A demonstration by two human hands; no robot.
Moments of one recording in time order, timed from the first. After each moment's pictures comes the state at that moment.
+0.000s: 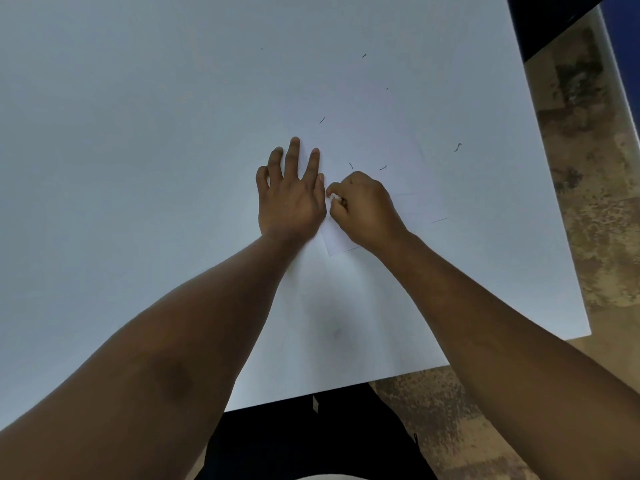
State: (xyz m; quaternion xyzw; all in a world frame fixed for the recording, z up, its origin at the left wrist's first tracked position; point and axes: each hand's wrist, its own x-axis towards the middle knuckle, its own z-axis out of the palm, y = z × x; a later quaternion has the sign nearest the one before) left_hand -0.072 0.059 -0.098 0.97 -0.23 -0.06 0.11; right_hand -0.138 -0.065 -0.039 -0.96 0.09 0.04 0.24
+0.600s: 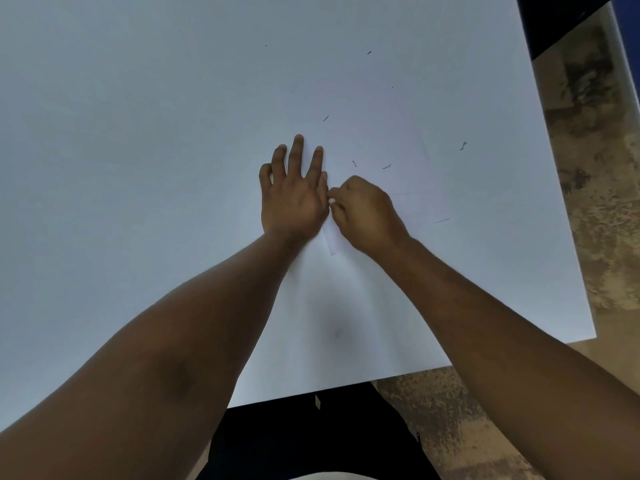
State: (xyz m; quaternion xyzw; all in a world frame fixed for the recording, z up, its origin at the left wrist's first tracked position) left_hand -0.073 0.060 -0.098 0.97 -0.23 -0.06 0.10; right_hand -0.146 -0.062 -0.044 -0.98 0.04 0.03 0.21
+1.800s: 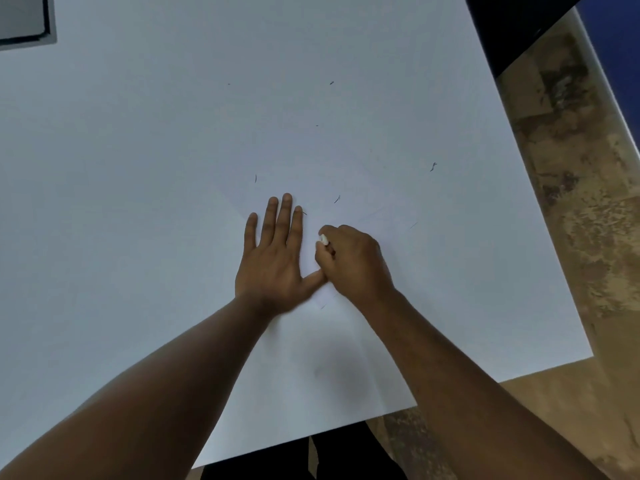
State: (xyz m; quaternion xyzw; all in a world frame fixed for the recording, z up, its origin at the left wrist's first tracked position) left_hand -0.110 0.076 -0.098 0.93 -0.36 -0.10 0.04; right_hand -0.176 -0.069 -0.065 -0.95 0.15 -0.05 0.27
